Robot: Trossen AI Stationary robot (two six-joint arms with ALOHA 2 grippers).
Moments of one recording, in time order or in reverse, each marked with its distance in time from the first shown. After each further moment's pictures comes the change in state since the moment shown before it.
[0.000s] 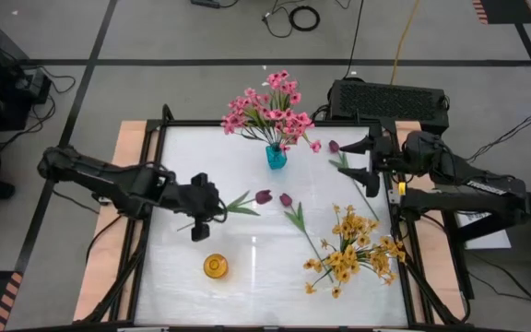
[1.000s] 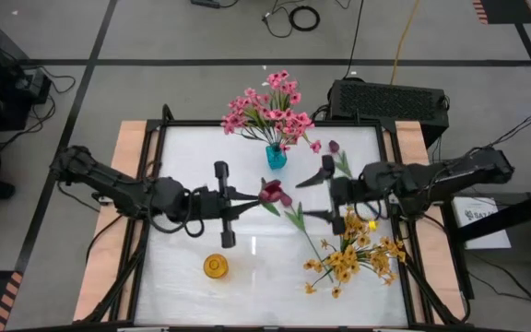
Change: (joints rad) left arm -0.117 0.163 0.099 1.132 -0.262 0.722; right arm 0.485 0.499 0.245 0.254 0.241 -0.167
